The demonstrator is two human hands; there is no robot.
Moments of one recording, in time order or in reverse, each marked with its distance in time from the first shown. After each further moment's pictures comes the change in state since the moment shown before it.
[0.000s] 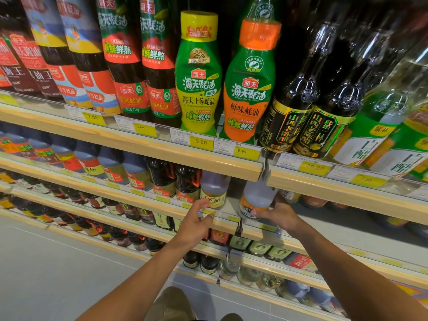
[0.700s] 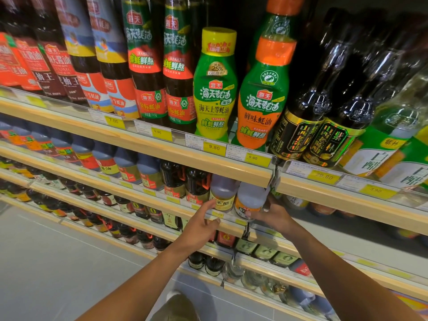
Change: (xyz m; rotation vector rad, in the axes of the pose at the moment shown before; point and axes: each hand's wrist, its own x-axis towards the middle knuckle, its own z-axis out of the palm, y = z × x) left_hand -0.012 0.004 -0.021 0.068 -0.100 0.007; right_hand 0.003 -0.020 0.029 -0.040 -0.063 -0.014
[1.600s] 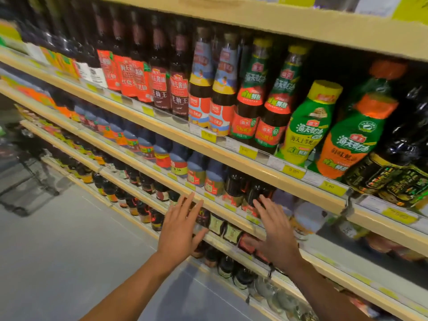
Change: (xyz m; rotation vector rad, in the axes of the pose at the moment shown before) left_hand -0.133 -0.015 -0.179 1.011 0.485 0.221; right_hand -0.078 -0.077 0.147 -0.887 0.148 -0.805
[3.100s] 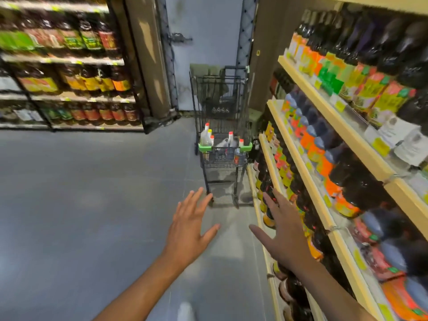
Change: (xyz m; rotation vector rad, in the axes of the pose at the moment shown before) left_hand -0.045 -0.720 -0.277 0.035 0.442 -0.923; right_hand 0.578 -0.717 0.332 0.419 -0.327 -0.799
